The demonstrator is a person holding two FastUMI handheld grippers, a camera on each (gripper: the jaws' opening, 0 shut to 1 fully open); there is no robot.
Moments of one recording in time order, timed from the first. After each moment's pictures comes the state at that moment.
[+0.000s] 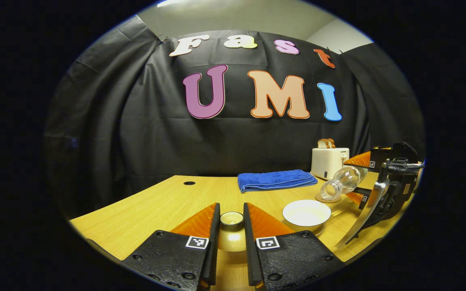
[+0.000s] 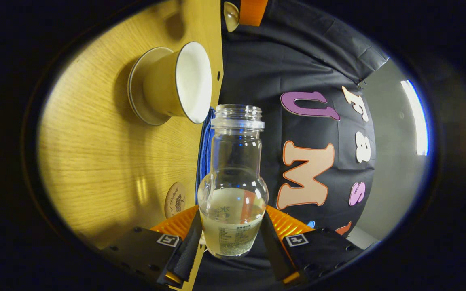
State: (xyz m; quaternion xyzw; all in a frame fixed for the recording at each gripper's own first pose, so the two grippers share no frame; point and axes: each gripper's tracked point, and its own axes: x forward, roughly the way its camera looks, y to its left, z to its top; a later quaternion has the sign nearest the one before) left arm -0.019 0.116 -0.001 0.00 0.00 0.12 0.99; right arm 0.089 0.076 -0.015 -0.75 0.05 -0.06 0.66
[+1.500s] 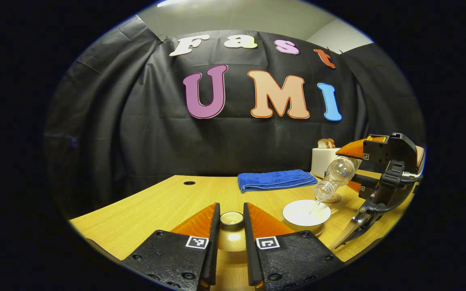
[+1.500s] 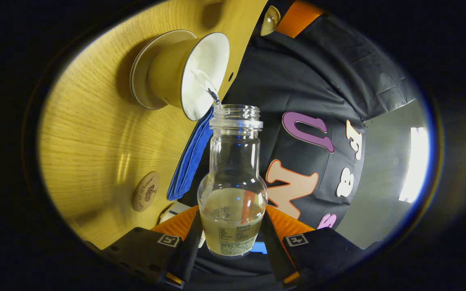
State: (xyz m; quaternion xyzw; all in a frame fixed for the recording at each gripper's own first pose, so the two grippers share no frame) left arm -0.018 0.116 -0.002 0.00 0.00 0.12 0.99; right arm 0.096 0.092 0.014 -0.84 -0.01 -0.05 0.53
